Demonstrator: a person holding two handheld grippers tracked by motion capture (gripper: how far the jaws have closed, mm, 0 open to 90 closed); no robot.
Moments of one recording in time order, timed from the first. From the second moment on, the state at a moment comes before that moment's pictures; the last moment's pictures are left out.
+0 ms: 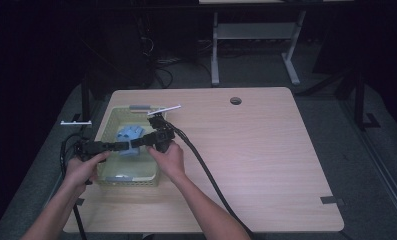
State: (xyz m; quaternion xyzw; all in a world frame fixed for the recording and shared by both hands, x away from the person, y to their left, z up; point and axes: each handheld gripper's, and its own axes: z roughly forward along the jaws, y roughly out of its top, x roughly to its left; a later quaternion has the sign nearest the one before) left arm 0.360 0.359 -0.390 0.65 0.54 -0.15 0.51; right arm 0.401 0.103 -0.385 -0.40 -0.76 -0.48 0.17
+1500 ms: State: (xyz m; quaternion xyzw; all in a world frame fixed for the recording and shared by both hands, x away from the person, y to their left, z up) left arm 0.380 0.337 -0.416 0.70 0.61 -0.11 0.34; right arm 0.402 0.072 -0.384 -0.41 -0.76 -0.47 0.16
